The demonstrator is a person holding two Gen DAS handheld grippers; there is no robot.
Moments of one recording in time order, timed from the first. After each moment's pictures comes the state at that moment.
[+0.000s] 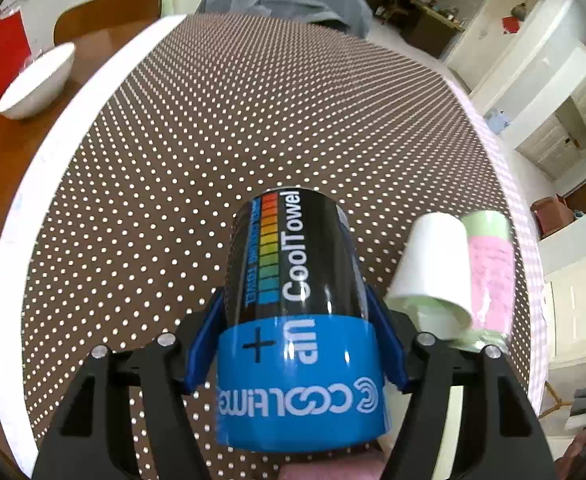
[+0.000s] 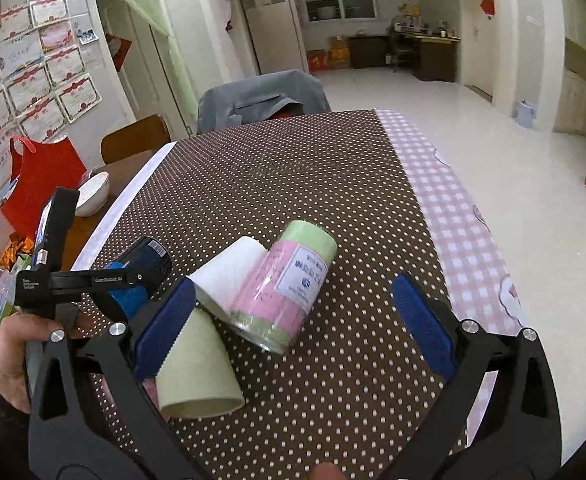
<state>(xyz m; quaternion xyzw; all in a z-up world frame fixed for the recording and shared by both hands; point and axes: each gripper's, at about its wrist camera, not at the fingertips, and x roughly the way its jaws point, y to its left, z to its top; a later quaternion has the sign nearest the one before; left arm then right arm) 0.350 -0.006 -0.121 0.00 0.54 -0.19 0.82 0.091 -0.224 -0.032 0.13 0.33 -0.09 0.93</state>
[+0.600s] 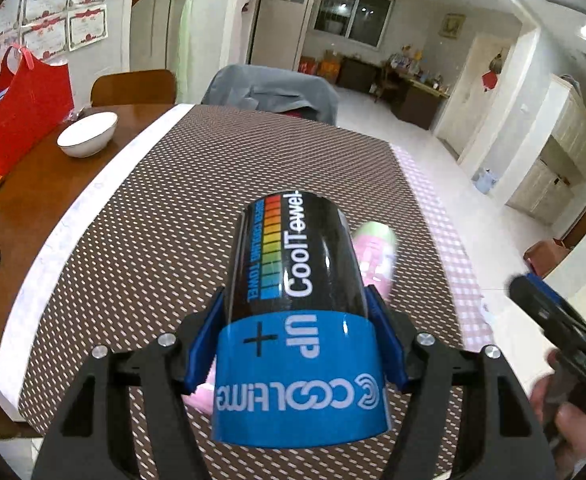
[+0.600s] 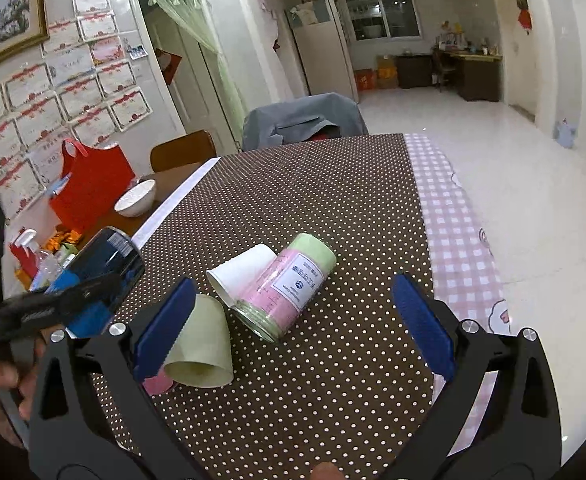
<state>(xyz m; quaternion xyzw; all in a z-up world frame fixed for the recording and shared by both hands) 0.132 -0.028 -0.017 -0.03 0.40 -0.17 0.90 0.051 -0.279 -0.024 0.14 0.29 0.02 0.94</state>
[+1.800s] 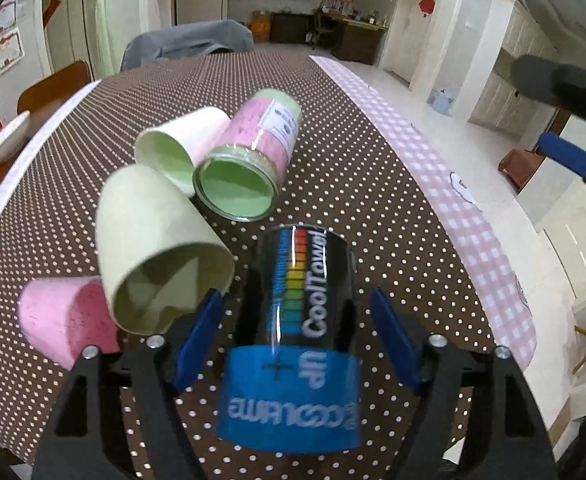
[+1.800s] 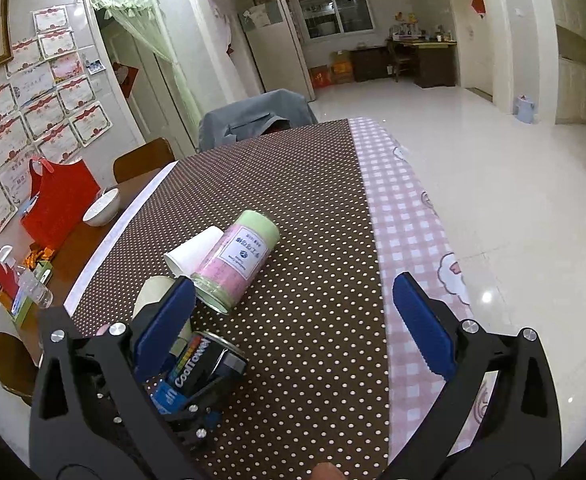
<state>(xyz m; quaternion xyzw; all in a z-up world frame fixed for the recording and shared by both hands) 0.088 -0.120 -0.134 0.08 0.44 -0.26 0.86 0.007 -0.291 -0.040 0.16 0.30 -0.06 0.94</state>
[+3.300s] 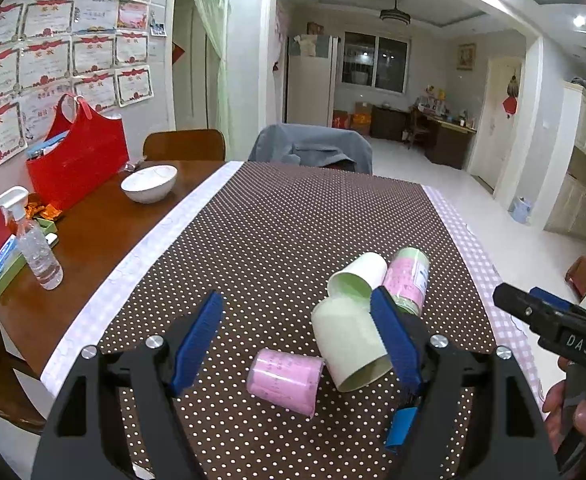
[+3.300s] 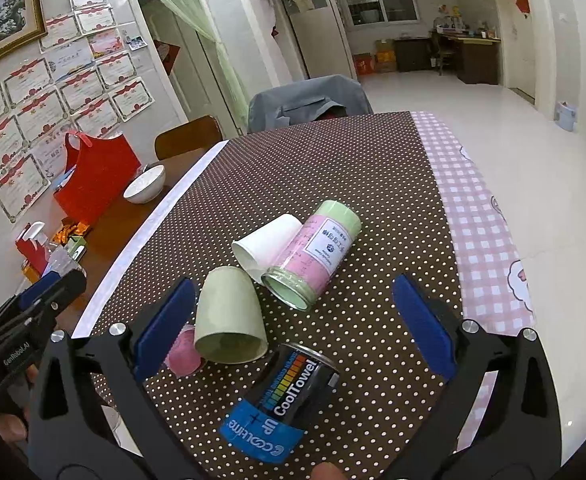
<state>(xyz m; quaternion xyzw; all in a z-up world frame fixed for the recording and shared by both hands) 0.071 0.008 -0.006 0.01 0.30 -0.09 0.95 0.035 -0.230 -0.026 0.15 0.32 0.01 0.93</state>
